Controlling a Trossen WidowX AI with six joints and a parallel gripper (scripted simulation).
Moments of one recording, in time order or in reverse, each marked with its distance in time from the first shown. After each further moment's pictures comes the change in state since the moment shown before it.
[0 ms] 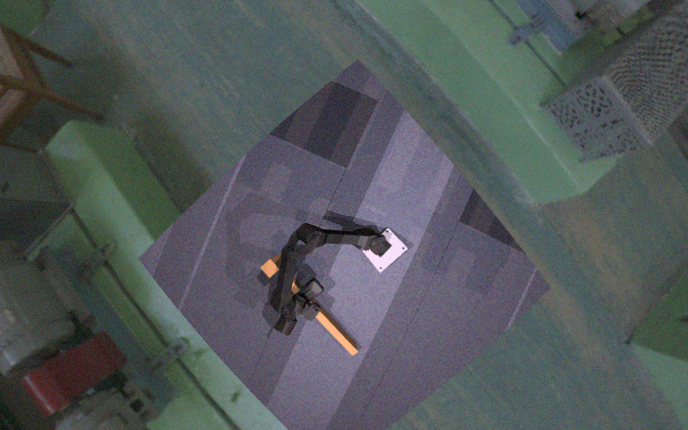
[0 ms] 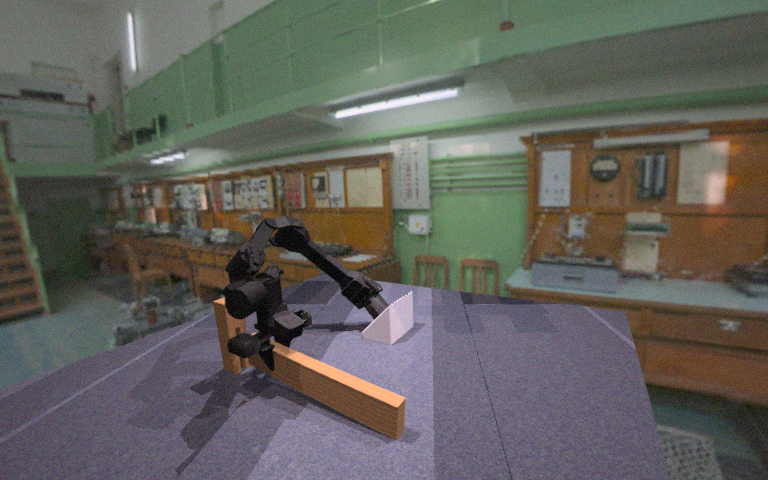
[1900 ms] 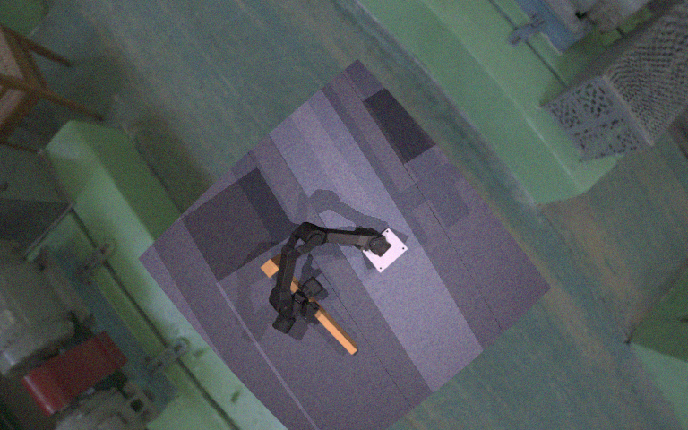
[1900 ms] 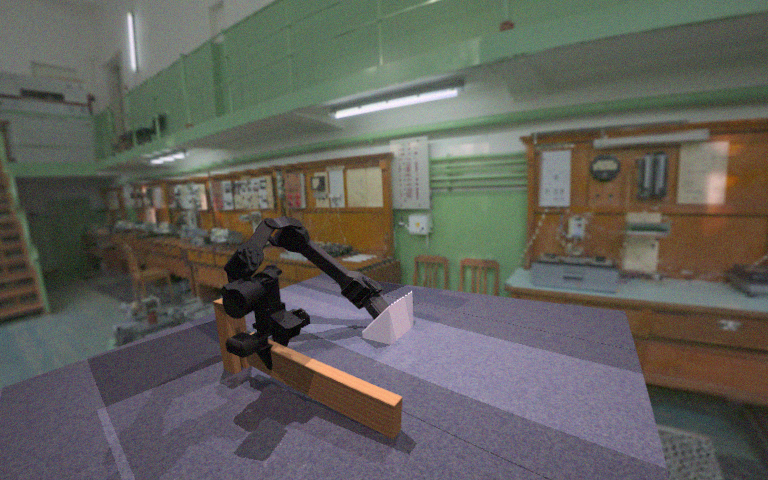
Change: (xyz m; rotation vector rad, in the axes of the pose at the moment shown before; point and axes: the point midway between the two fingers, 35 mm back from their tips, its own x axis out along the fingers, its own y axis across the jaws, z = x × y) arm 0.000 0.000 -0.006 -0.001 0.000 0.000
